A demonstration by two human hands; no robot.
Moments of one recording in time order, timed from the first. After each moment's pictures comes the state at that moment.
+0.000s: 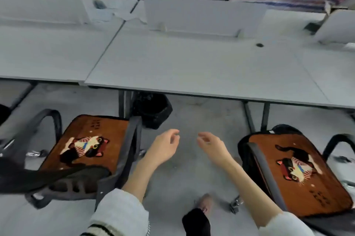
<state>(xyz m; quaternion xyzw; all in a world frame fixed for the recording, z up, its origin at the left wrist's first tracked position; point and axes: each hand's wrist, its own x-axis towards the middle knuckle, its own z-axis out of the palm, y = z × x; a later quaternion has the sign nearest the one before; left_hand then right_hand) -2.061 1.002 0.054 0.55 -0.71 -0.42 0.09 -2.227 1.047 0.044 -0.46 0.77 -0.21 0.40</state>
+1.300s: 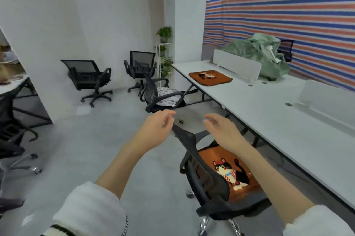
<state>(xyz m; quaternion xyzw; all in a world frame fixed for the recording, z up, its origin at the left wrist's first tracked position) -0.941 1.031 0.270 0.83 -0.41 -0.05 0.37 -1.074 0.872 0.267 -0.88 0.24 -0.16 0.37</state>
